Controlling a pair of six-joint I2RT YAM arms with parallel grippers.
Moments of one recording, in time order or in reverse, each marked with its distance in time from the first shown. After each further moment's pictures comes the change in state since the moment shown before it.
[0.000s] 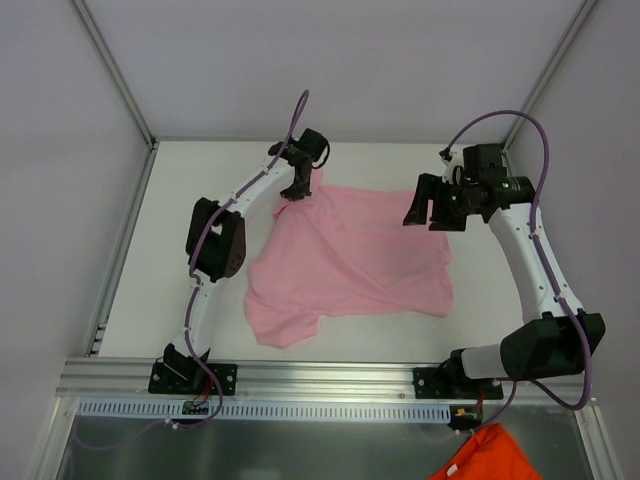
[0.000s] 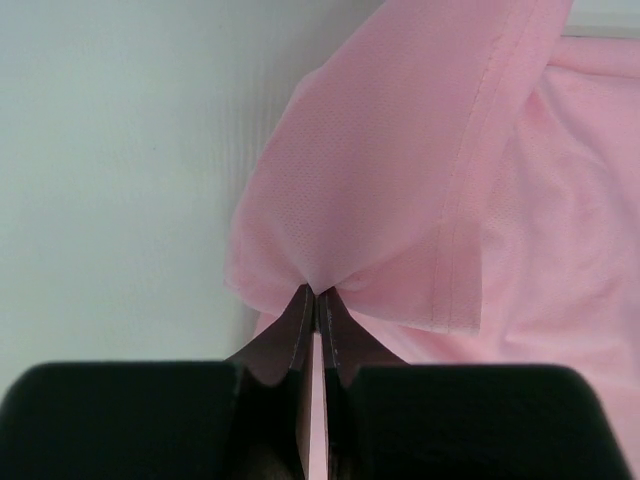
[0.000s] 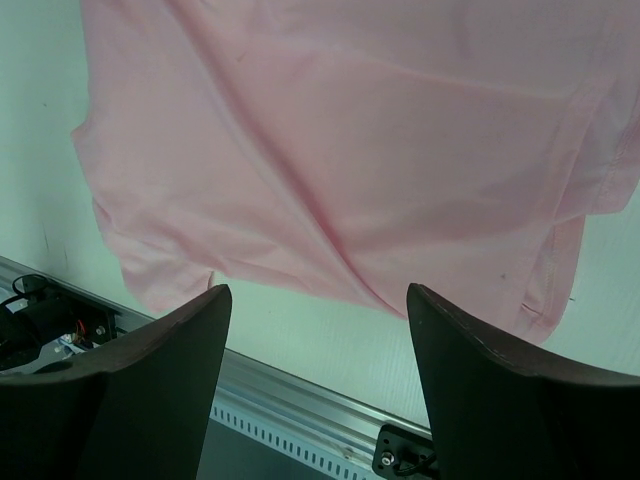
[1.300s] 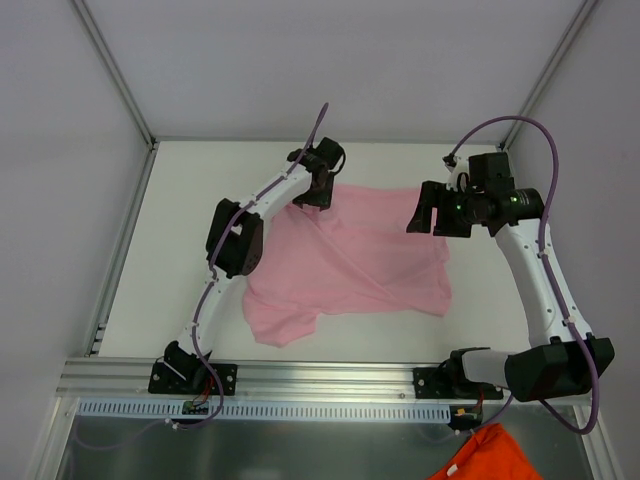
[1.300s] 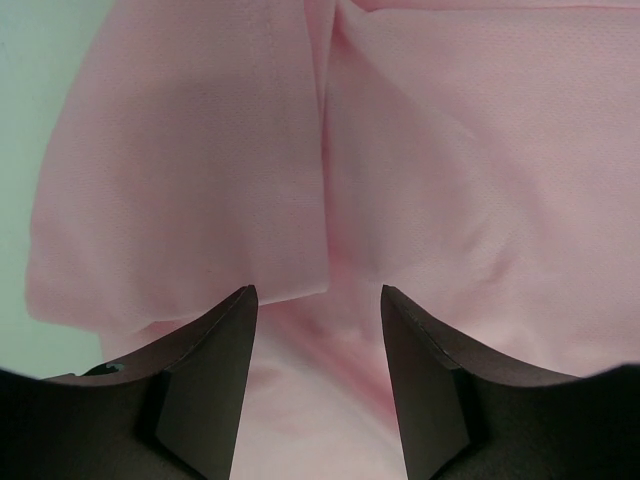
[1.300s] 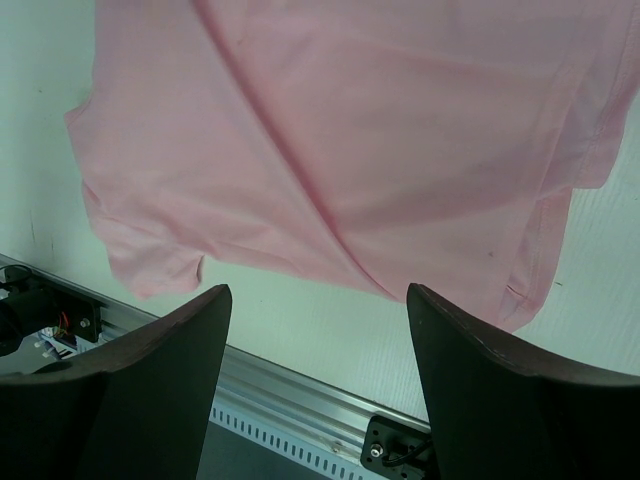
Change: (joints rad) left arm -0.043 0.172 0.158 -0.007 0.114 0.023; right arm 0.012 -0.105 -0.051 -0.019 0.019 -0.025
